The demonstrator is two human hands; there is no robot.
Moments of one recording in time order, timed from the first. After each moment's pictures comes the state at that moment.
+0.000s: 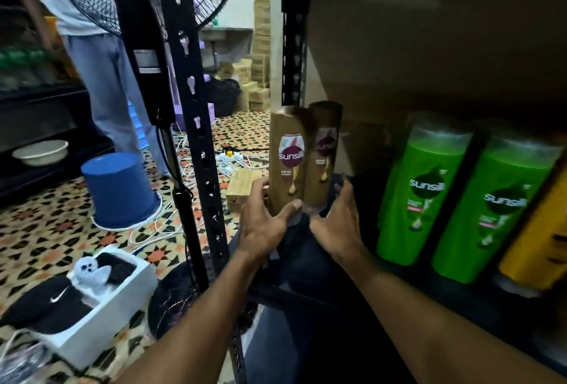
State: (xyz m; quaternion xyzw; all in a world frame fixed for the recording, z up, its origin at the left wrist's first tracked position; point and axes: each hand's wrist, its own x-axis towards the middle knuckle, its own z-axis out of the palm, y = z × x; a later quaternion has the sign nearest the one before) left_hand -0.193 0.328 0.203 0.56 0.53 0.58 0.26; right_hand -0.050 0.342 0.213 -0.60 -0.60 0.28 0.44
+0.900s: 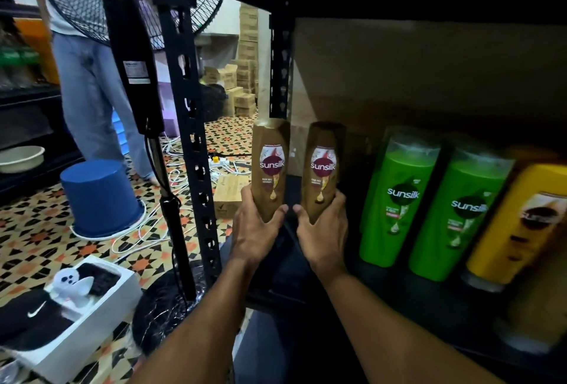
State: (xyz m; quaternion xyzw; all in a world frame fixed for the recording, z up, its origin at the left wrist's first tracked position) left_hand -0.189 0.325 0.211 0.56 0.59 0.54 0.21; right_hand -0.065 0.324 0.219 -0.64 -0.52 0.19 0.53
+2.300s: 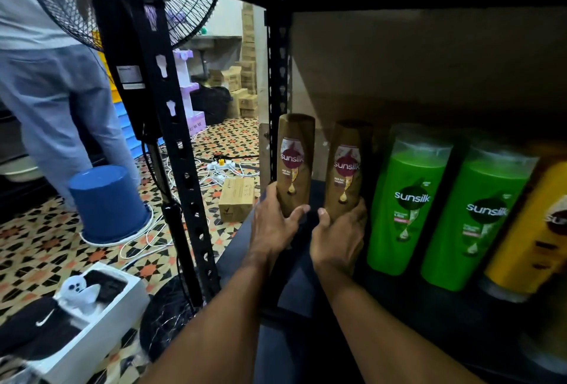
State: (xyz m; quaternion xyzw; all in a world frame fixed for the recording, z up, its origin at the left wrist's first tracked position) left_hand -0.168 0.374 0.202 0.60 0.61 0.47 0.22; right_hand -0.060 0.351 0.198 -0.71 -0.43 0.11 0.55
